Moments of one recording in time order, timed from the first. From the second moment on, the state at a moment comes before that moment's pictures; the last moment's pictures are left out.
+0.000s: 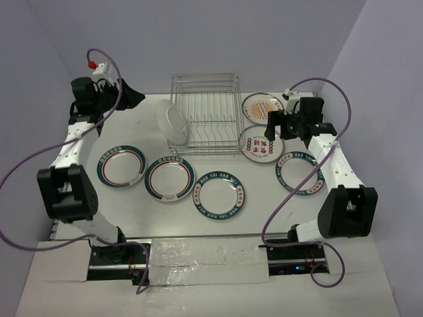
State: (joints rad) left arm 0.09 1.72 1.36 0.13 0.69 -0.46; right arm -0.02 1.41 1.19 -0.51 -0.31 -0.08
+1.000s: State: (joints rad) left arm 0.08 0.80 0.35 -0.44 0.34 1.28; right arm -0.02 1.40 1.19 -0.52 -0.30 -0.12
